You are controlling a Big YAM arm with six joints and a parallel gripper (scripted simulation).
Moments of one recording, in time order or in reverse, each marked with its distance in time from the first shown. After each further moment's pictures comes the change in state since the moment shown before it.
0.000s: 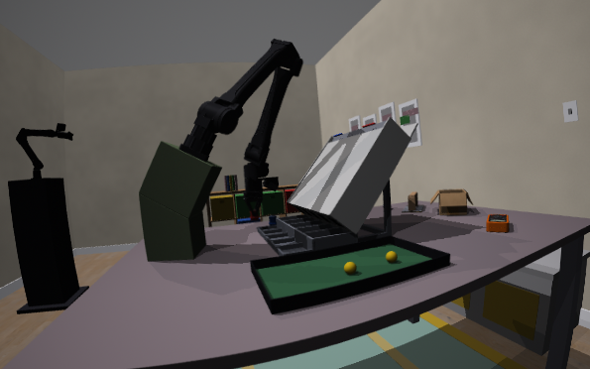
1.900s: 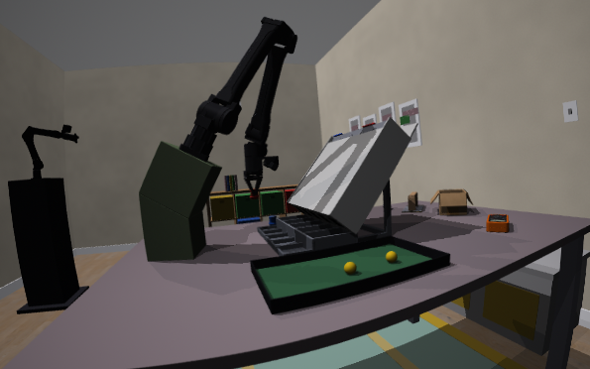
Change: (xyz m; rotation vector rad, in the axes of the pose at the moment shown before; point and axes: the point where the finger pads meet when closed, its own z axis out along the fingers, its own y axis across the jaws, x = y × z) arm -0.007 0.001 -0.084 -0.010 -0.001 0.006
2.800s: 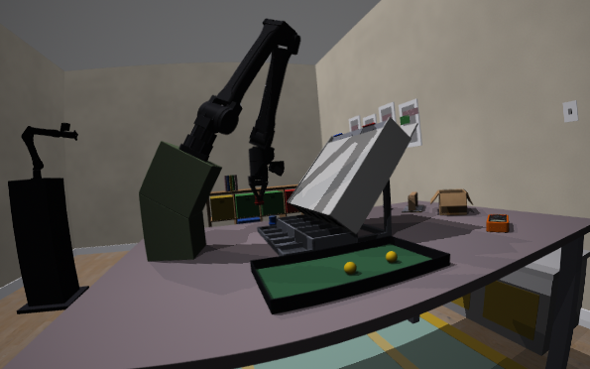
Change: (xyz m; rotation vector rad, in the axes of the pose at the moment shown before) arm -0.014 -0.029 0.022 0.010 0.005 0.002
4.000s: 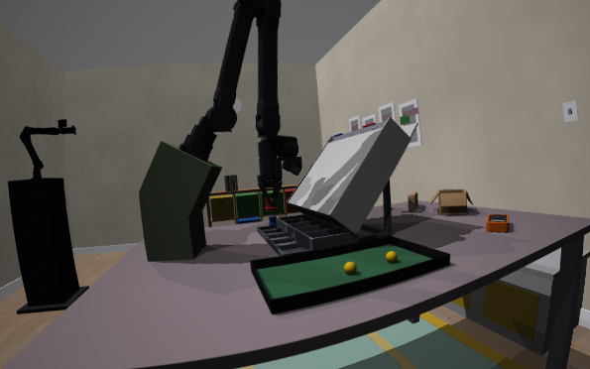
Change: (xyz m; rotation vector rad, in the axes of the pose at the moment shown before) arm -0.002 -0.209 0.000 -0.004 0.001 0.038
